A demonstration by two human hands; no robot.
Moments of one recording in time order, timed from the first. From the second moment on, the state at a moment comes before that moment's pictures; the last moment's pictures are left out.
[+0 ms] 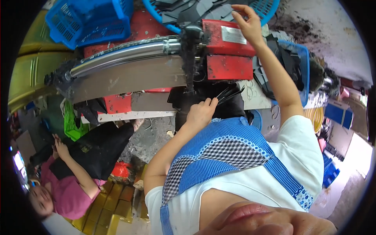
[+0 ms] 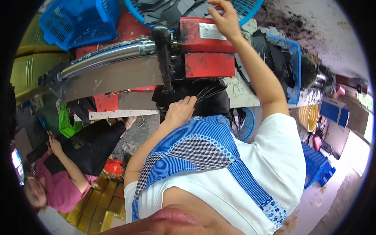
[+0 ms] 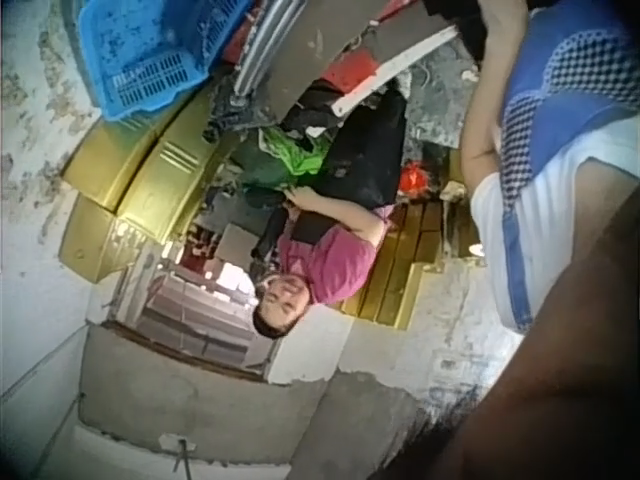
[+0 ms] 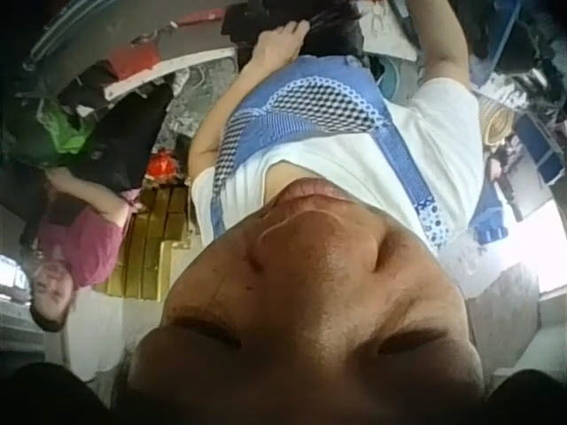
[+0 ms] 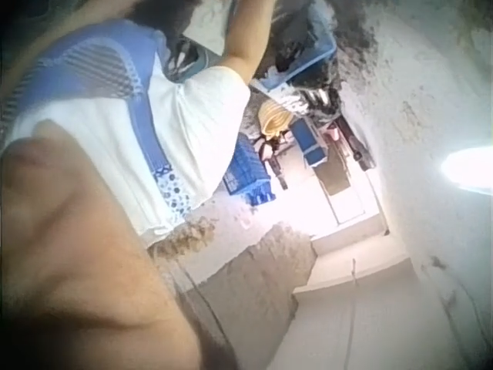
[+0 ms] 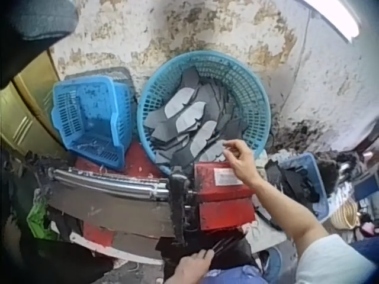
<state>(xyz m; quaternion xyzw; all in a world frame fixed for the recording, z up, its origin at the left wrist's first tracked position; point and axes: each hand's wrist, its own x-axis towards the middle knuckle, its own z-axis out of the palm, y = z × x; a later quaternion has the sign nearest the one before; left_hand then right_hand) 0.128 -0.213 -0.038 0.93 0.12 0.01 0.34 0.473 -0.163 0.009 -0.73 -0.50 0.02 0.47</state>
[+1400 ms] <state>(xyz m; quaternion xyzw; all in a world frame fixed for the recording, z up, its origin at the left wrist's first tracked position) -0.065 -0.078 0.045 0.48 0.52 0.20 0.68 0.417 -0.021 0.080 -0.60 -0.64 0.18 0.45</state>
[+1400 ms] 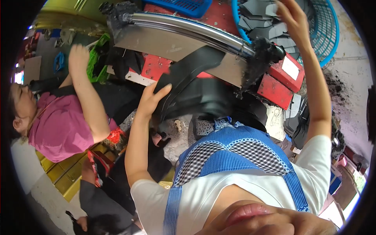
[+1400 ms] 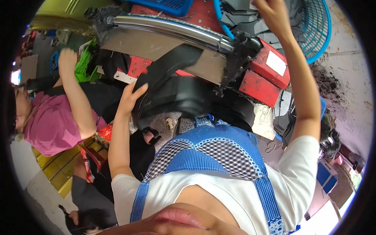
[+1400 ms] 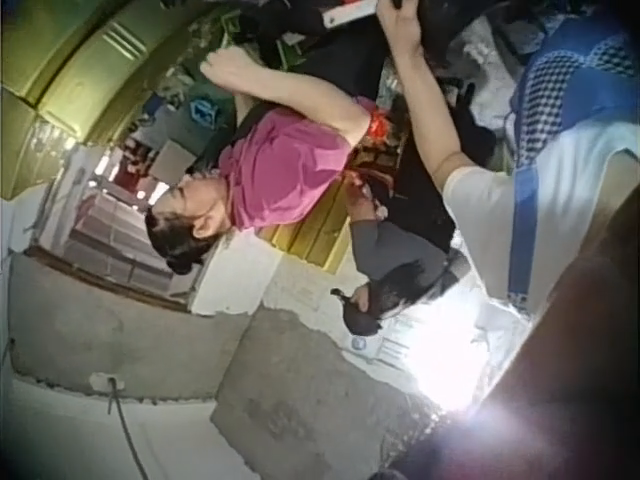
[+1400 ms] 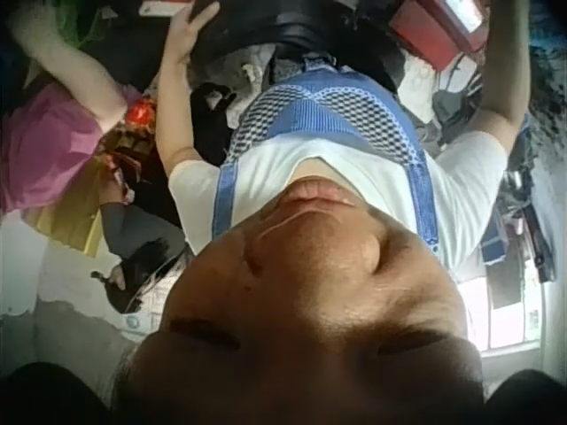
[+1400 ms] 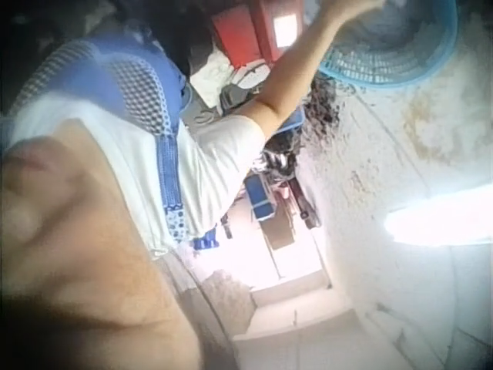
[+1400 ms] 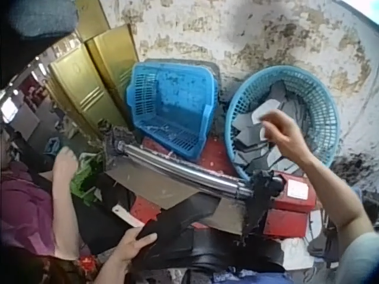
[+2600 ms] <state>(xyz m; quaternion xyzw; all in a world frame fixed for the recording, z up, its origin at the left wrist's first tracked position) -0.043 -0.056 0.038 0.50 0.54 0.19 0.65 0.421 0.061 0.044 -0.50 -0.85 0.01 0.17</state>
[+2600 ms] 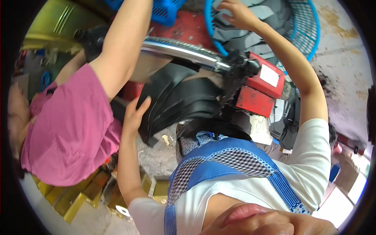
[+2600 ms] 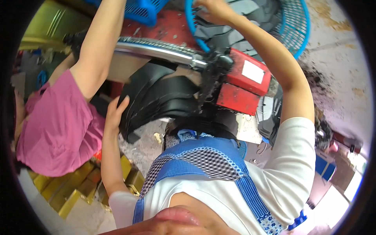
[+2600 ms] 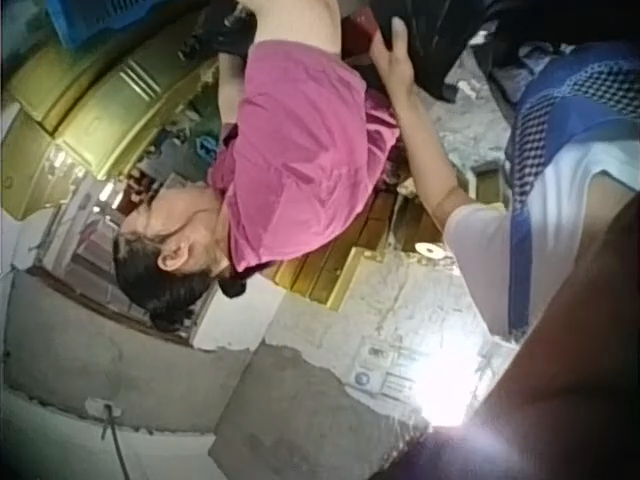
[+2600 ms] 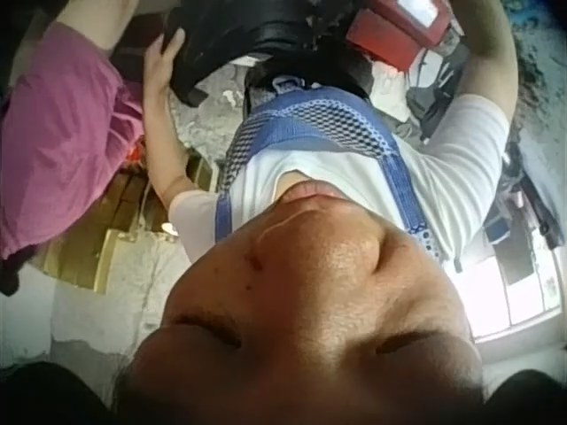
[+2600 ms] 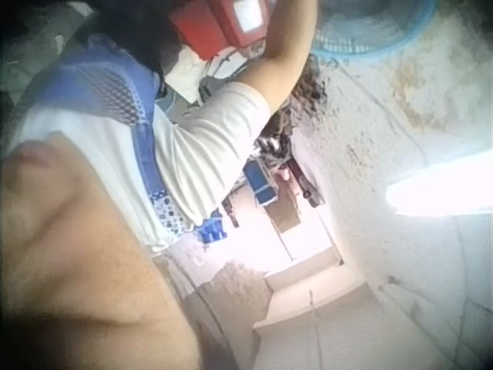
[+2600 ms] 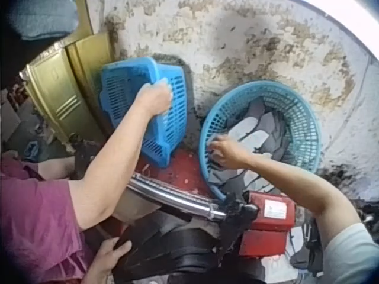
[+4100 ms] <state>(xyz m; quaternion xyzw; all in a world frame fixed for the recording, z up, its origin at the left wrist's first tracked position) -0.111 -0.101 0.056 0.39 0.49 0.27 0.73 0.301 0.106 0.094 -0.41 -0.90 0.11 -0.01</state>
